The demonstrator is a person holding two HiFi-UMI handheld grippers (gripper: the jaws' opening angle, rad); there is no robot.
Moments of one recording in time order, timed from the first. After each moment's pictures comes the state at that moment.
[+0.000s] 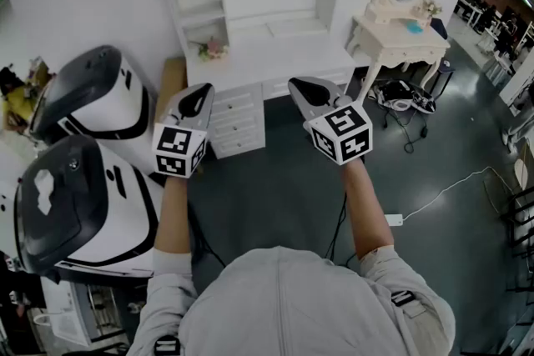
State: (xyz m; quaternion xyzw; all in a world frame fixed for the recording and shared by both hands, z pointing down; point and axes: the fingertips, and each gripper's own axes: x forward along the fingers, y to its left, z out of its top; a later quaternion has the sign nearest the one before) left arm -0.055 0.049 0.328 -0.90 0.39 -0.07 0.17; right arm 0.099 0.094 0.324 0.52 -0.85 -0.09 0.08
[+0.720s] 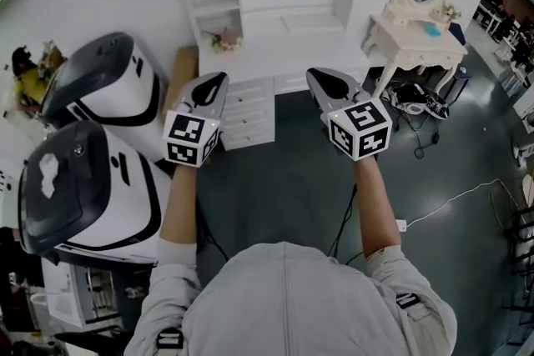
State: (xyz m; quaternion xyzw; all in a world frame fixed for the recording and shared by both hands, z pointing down) left arm -0.028 0.039 0.324 -0.90 0.40 -0.07 0.17; right arm 0.130 0.081 0.311 0.52 -0.85 -0.09 0.05
